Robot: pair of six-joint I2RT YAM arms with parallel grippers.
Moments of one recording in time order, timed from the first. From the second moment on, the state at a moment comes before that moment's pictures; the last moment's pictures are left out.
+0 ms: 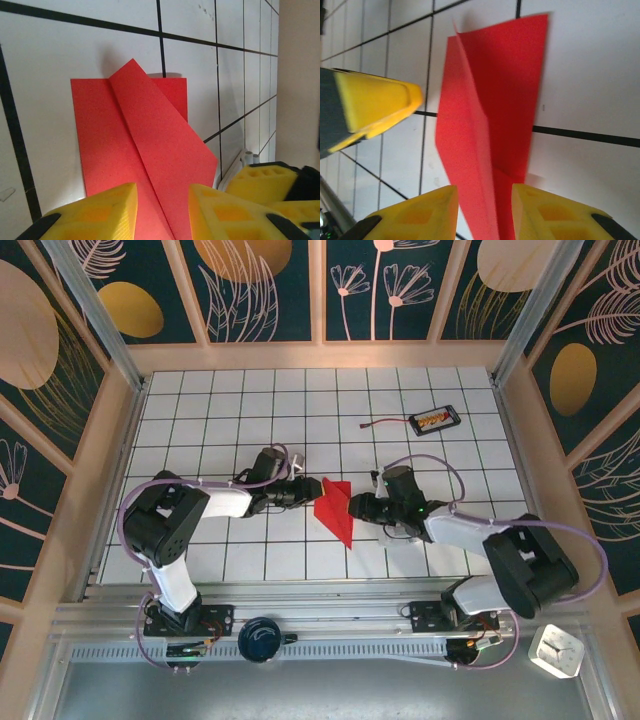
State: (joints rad) left arm -0.57 1.80 0.78 0.30 0.55 -0.88; right arm 0.57 1.40 0.50 0.12 -0.36 0.71
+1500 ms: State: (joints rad) left arm -0.57 1.86 0.78 0.33 0.57 -0.89; right arm 0.66 1.51 0.47 0.25 -0.29 0.76
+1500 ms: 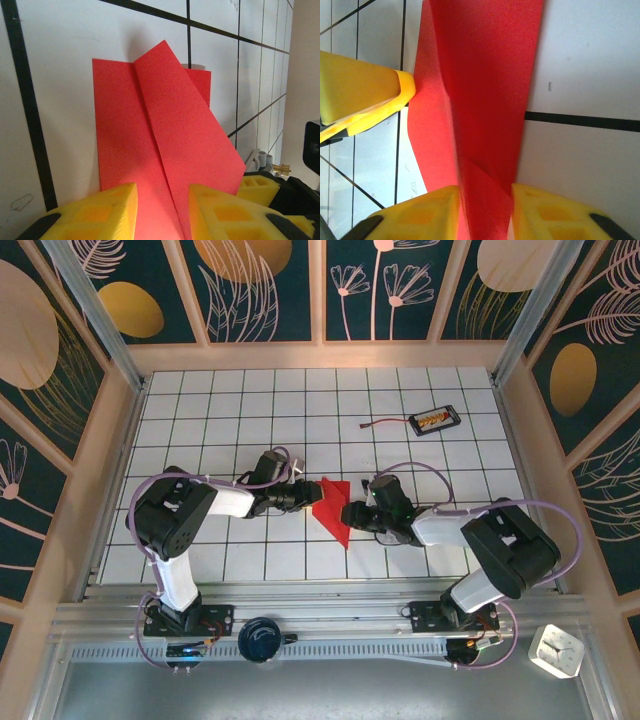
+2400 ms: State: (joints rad) left arm -0.54 1.74 0.82 0.25 0.54 -0.86; right arm 0.66 1.40 0.57 0.02 -0.17 0.68
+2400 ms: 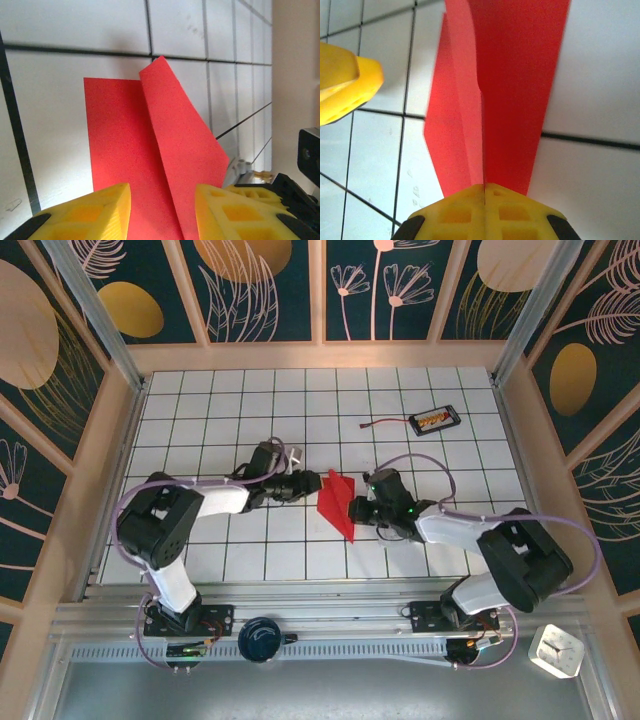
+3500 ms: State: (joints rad) left arm -0.27 1.53 0.79 0.12 0.38 -0.77; right arm 1.07 2.02 1.33 -1.07 0.89 0.73
